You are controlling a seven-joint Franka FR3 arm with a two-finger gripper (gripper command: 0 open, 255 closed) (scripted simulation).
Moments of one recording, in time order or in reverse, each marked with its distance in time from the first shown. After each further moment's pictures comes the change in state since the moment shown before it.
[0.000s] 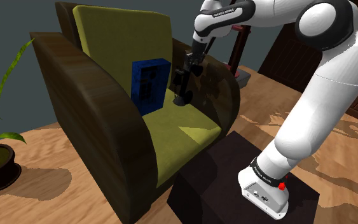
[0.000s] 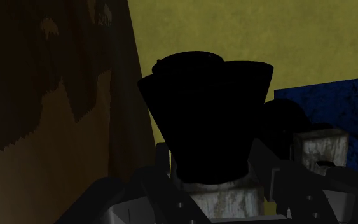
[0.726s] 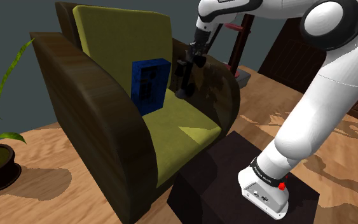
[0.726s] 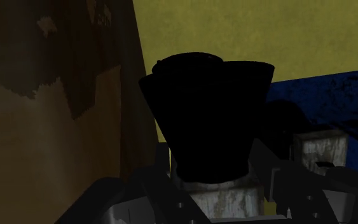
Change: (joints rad) arm 0.001 -0.034 0.000 0.100 -0.002 -0.134 -0.002
